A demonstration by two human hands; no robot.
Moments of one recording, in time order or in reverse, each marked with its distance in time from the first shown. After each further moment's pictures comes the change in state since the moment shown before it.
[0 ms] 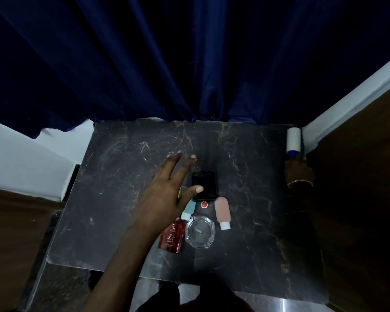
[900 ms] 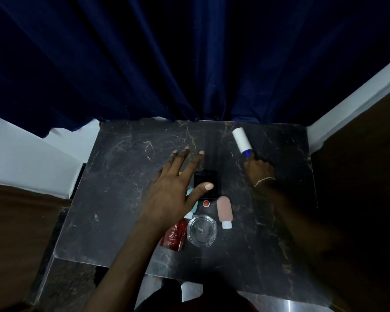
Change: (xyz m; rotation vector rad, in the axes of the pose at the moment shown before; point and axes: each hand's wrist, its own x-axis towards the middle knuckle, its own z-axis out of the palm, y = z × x) left_hand 0.005 0.013 0.004 0.059 0.017 0.047; right_hand -0.005 -0.068 0.042 -0.182 -0.132 -0.308
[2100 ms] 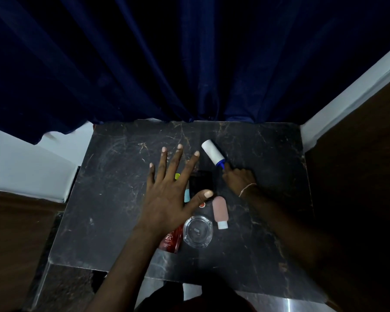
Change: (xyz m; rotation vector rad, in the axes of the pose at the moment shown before) left_hand -0.002 0.005 0.010 0.086 0.019 -0.008; right_hand 0.008 -0.017 0.046 -0.228 0.036 -0.238
